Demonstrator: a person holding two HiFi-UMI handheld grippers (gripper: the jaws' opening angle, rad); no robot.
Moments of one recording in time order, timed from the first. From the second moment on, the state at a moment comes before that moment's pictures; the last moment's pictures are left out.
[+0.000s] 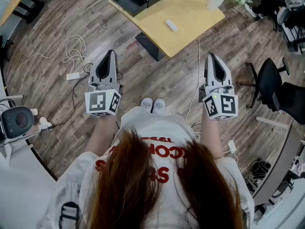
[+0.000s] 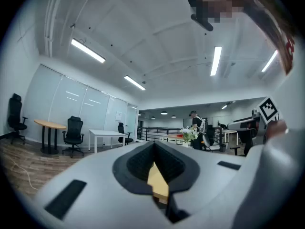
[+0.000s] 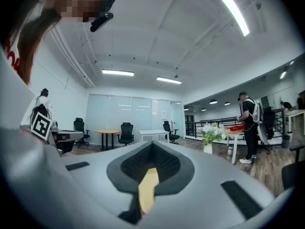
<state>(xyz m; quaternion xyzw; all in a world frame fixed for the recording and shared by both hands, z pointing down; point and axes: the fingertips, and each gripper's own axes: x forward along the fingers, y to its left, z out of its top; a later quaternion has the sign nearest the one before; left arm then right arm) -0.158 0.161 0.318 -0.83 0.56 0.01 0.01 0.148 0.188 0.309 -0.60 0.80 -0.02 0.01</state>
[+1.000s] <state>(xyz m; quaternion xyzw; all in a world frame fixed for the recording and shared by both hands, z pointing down) -0.142 0.142 0.319 -0.82 0.57 0.00 0.02 0.155 0.159 0.309 -0.56 0.83 -0.04 0.05</state>
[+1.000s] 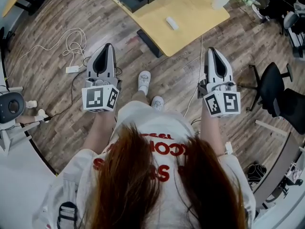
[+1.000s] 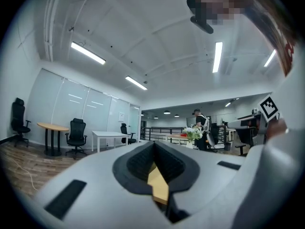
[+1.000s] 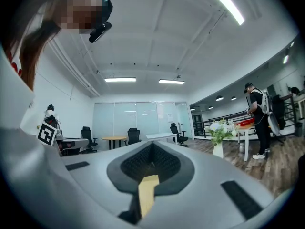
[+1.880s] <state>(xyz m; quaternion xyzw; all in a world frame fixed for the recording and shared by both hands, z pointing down) -0.150 -0.040 0.320 -0.87 0.50 0.01 0.00 0.131 0.016 0.297 -0.62 0.78 -0.03 0.04</state>
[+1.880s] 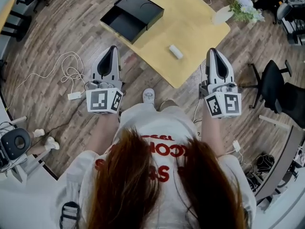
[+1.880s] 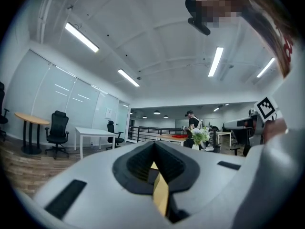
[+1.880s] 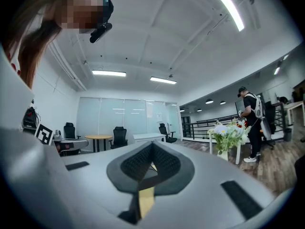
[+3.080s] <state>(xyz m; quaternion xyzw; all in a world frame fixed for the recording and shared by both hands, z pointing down) -0.079 -0.114 0.331 -0.83 0.55 0.00 0.00 0.181 -0.095 0.322 -0.54 0.84 -0.06 0.02</state>
